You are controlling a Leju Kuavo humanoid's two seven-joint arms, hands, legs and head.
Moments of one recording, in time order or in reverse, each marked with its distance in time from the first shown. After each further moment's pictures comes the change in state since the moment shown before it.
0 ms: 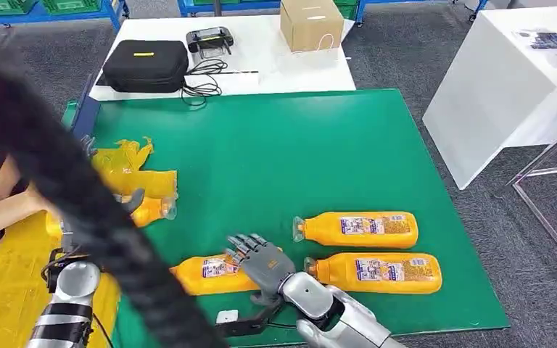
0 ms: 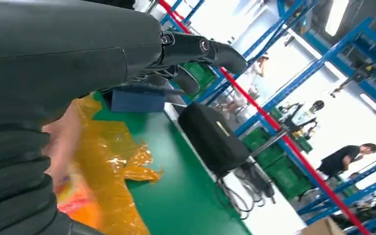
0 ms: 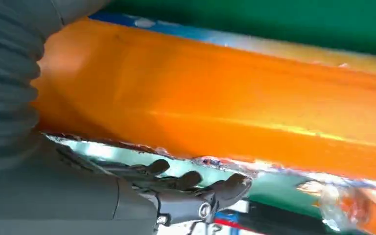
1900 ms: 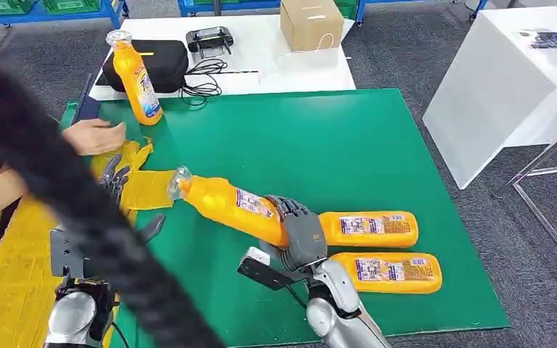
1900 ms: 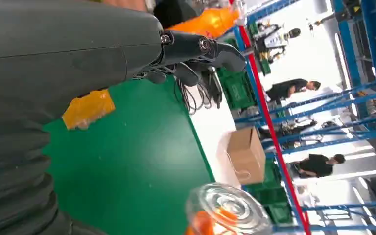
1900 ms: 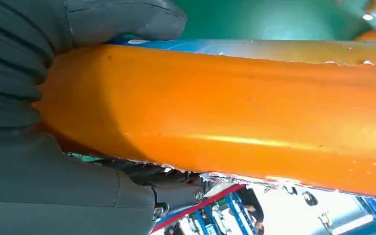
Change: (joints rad) left arm 0.167 -0.035 -0.072 -0.224 0.443 -0.308 0.015; right arm 0.157 0.126 -0.421 -0.119 -0.344 -0.364 -0.238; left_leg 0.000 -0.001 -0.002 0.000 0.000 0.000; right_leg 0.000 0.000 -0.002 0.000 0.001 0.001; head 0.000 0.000
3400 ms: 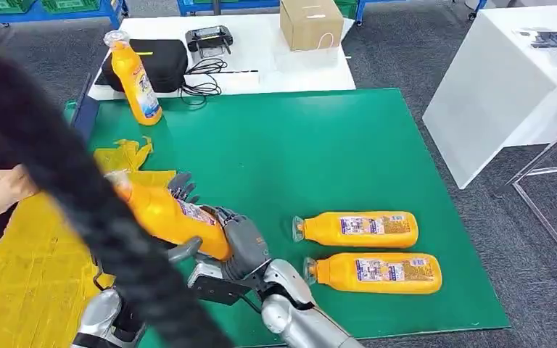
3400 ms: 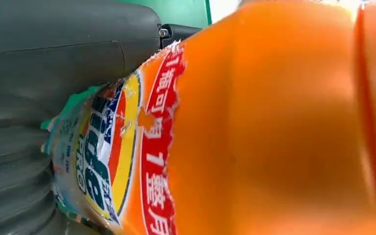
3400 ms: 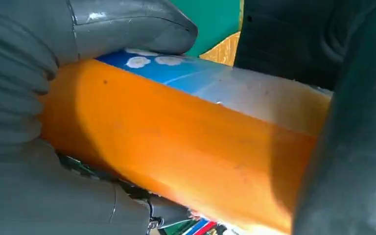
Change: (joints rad) left arm -0.046 0.000 -0.174 0.182 0.438 -0.303 0.029; right arm -0.167 0.128 0.236 0.263 -0.265 0.108 -0.184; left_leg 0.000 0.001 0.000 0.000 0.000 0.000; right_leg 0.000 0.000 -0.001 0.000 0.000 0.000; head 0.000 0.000
